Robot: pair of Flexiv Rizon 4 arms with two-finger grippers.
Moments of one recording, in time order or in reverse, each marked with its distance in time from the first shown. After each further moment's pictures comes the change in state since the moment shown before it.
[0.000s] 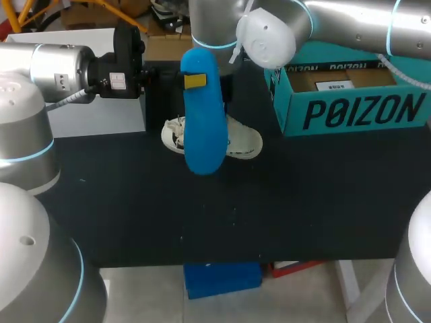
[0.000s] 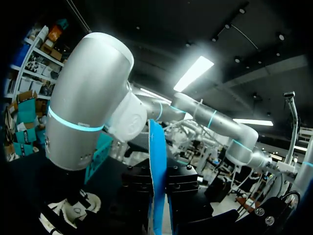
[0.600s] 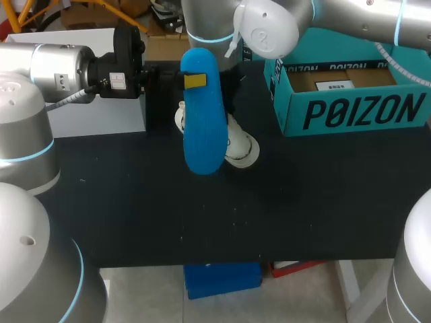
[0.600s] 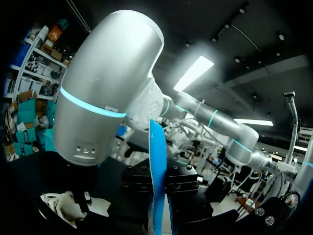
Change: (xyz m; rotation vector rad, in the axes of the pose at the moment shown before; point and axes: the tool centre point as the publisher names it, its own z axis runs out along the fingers) left arm 0.000 0.000 0.000 0.000 0.000 0.000; right arm 0.025 -0.015 -0.033 0.037 -0.036 0.589
